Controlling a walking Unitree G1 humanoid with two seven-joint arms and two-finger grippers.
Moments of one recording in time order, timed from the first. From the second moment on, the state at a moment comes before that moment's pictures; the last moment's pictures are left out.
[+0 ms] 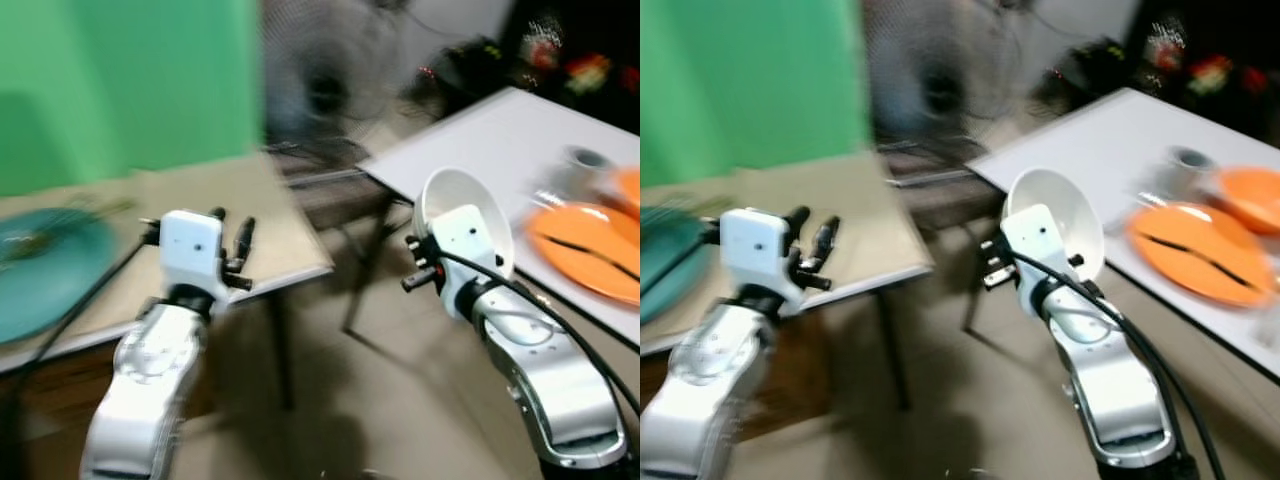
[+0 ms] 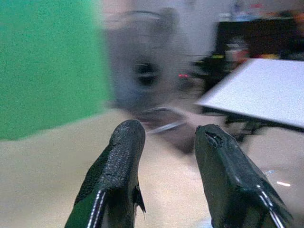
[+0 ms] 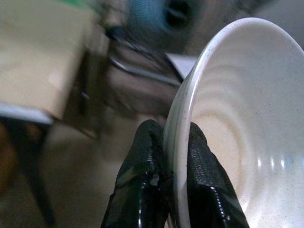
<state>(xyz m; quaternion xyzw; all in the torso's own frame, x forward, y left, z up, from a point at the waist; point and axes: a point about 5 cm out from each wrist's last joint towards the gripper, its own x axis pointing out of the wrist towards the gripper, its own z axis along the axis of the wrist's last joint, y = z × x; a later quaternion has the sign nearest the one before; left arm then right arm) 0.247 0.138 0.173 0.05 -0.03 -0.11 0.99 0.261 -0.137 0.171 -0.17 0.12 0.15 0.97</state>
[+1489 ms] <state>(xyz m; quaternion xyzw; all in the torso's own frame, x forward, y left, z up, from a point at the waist) 0.250 0.132 0.170 0.03 -0.02 -0.11 0.99 0.256 -0.126 0.173 -0.26 0.09 0.20 0.94</state>
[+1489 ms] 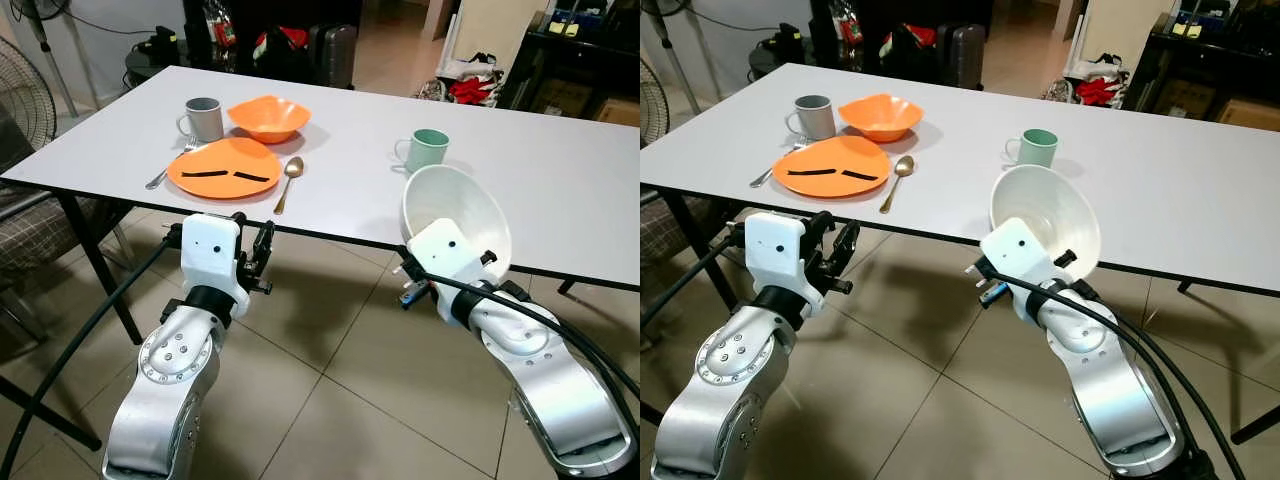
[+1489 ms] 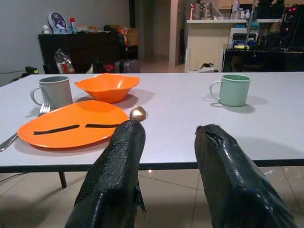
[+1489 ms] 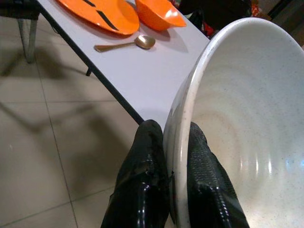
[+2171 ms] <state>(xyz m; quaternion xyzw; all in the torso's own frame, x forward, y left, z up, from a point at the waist) 0.252 0.127 0.171 0.02 -0.03 -0.13 0.99 0.258 -0.129 0.176 -0.21 0.09 0.19 0.96</state>
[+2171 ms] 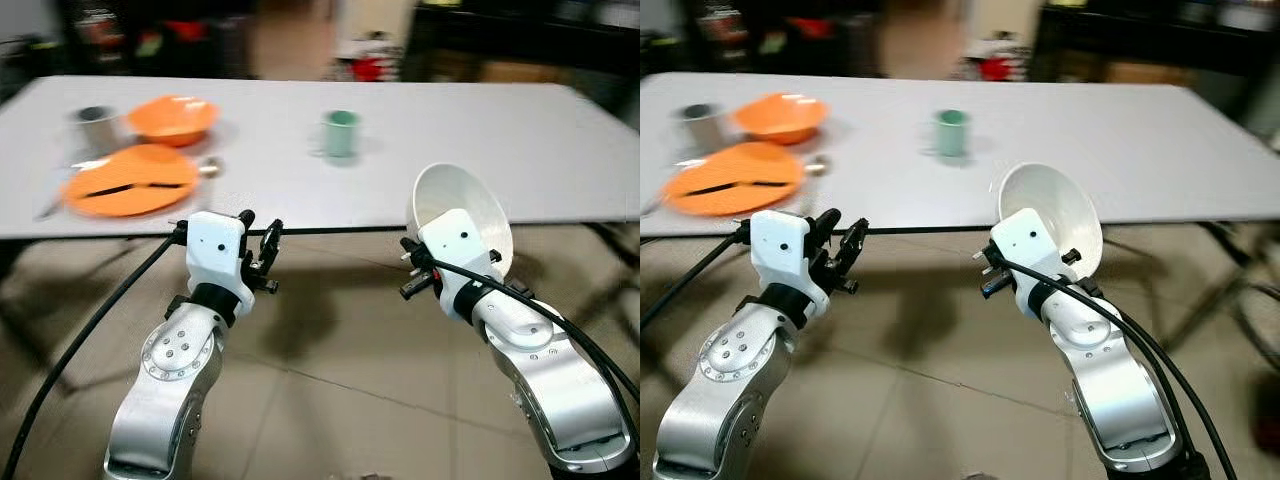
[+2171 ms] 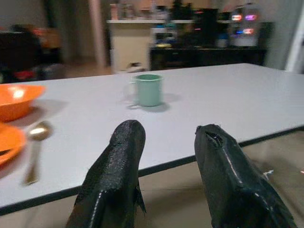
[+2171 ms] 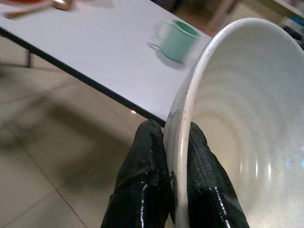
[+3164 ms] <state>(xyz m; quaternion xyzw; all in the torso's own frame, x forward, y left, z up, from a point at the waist) 0.252 0.147 0.170 0.02 -0.03 -0.10 0.99 0.261 -0.124 0.174 -0.22 0.10 0.20 0.95</state>
